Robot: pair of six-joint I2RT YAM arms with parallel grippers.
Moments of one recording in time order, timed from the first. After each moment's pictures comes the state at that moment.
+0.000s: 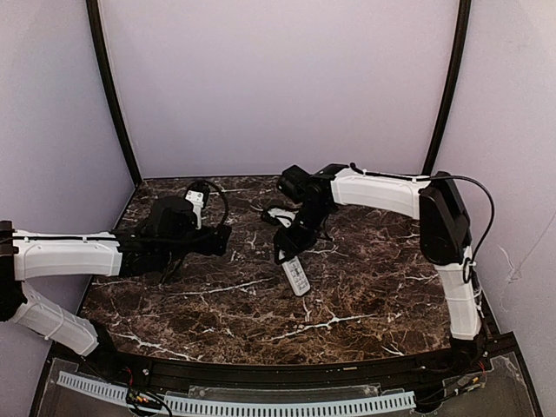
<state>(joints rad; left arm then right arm) -0.78 1.31 0.74 0.06 -0.41 -0.25 0.82 2.18 1.86 -0.96 -0.35 0.03</state>
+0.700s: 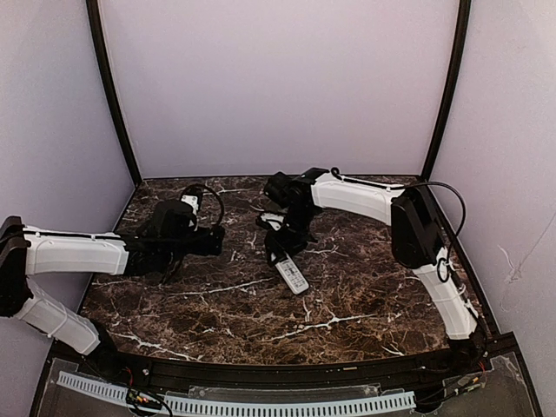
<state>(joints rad) -0.72 1.36 0.69 0.10 -0.42 -0.31 0.83 2.42 2.16 -1.11 -0.30 0.12</state>
